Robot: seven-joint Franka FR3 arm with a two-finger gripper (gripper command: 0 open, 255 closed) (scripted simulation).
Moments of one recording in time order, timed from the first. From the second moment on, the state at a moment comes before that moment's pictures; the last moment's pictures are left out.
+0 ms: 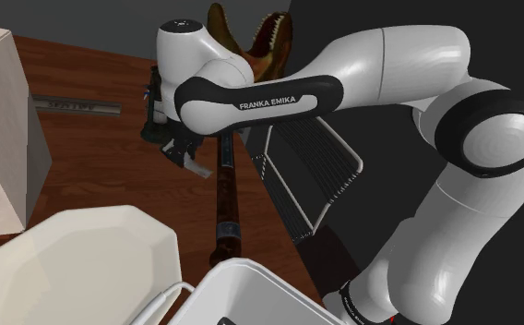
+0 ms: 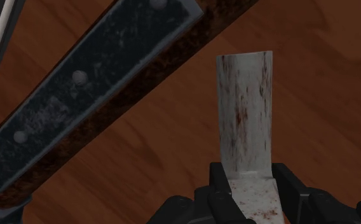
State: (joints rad) arm 0.30 0.20 0.26 -1.84 -0.28 2.01 0.31
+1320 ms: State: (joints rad) arm 0.29 0.16 0.27 -1.73 -0.25 1.87 0.27
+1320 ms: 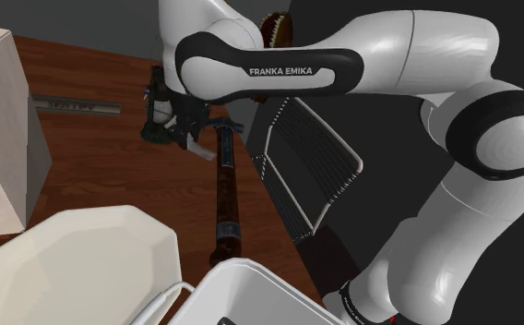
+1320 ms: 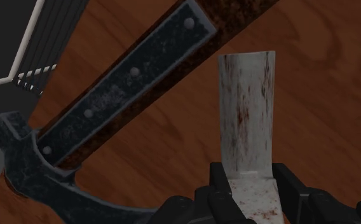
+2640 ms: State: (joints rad) arm 0.31 0.17 0.27 -1.45 -0.24 1.60 0.22
